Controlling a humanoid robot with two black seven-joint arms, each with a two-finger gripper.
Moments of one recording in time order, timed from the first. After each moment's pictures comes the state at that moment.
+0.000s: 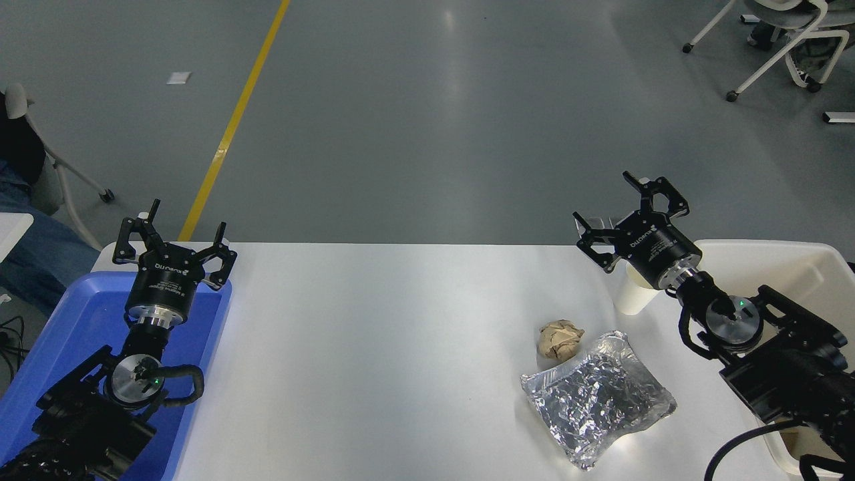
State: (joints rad) left arm -0.53 0.24 -1.00 -0.46 -0.12 -0.69 -0.39; right arm 0.68 -0.29 0.66 0.53 0.42 0.60 -0.03
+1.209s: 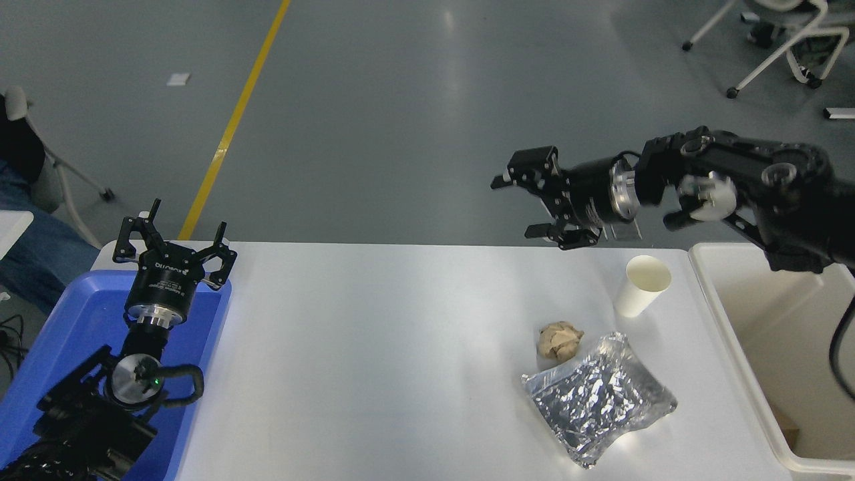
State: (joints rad) left arm -0.53 0.24 -1.00 -0.46 -0.12 -0.69 -0.39; right arm 1.63 -0.39 -0.65 0.99 -0.16 0.62 -0.06
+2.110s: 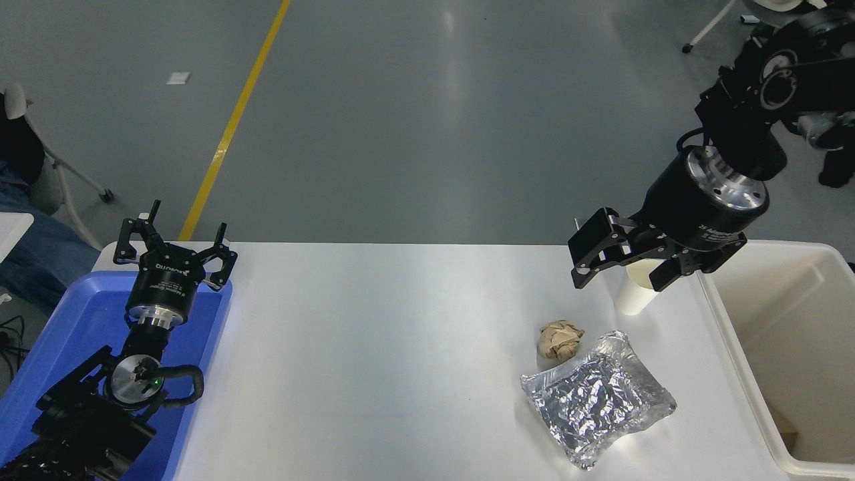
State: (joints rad) left arm -0.52 0.24 -1.00 -0.46 -0.12 -0.69 -0.39; right arm 2.39 -0.35 -1.22 1.58 -0.05 0.78 -0.05
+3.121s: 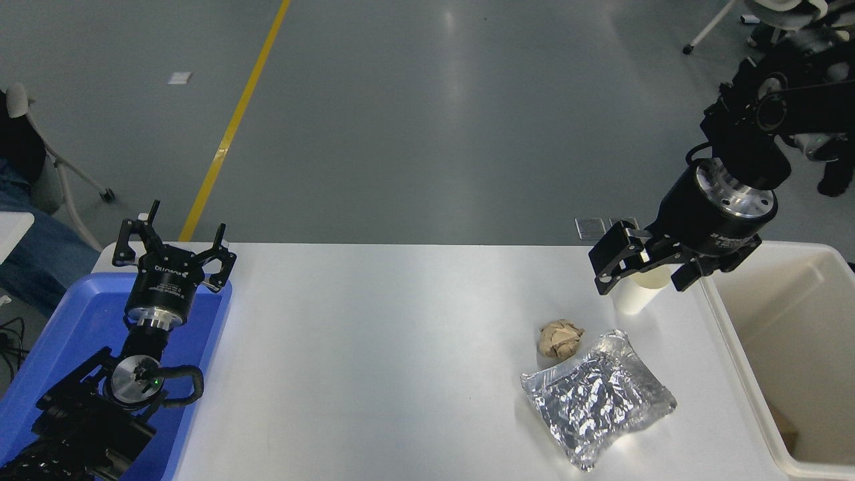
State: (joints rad) left arm -0.52 0.24 -1.00 -0.46 -0.12 -0.69 -0.39; right arm 2.12 -0.39 -1.20 1.36 -0.31 0.78 -0.06
